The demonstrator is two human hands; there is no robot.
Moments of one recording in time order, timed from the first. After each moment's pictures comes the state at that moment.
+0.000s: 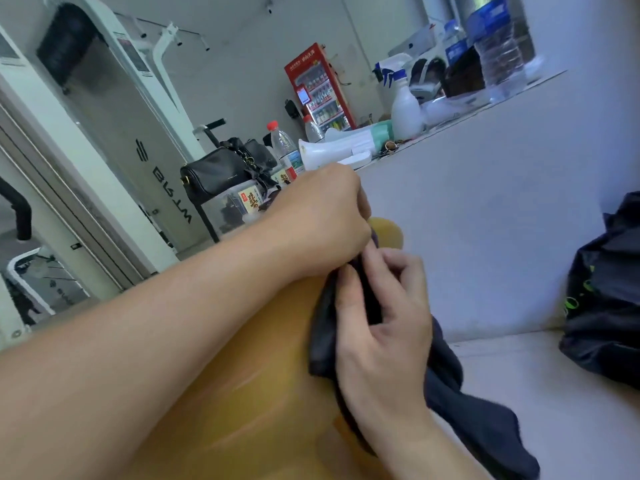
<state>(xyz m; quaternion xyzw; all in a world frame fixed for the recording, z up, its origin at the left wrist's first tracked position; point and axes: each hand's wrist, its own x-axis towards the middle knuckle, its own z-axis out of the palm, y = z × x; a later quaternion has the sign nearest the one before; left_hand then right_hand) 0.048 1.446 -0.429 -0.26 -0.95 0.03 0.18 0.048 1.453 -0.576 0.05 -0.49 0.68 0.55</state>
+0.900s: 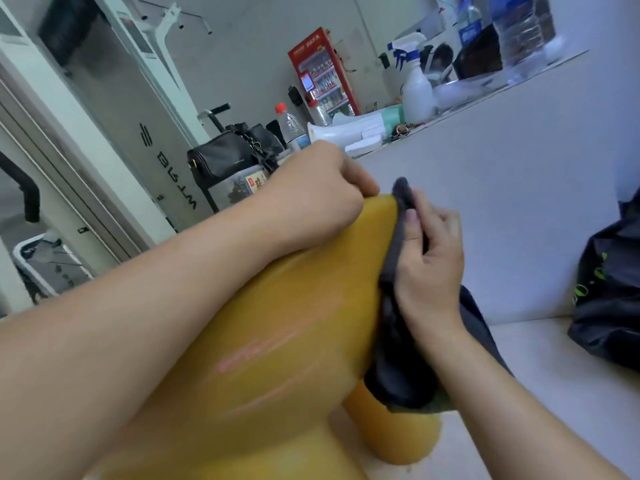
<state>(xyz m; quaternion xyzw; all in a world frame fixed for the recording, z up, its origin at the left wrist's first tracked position) 0.044 1.419 -0.425 -0.27 -0.94 -0.10 0.15 0.000 1.489 -0.577 -0.02 -0.56 0.61 0.55</state>
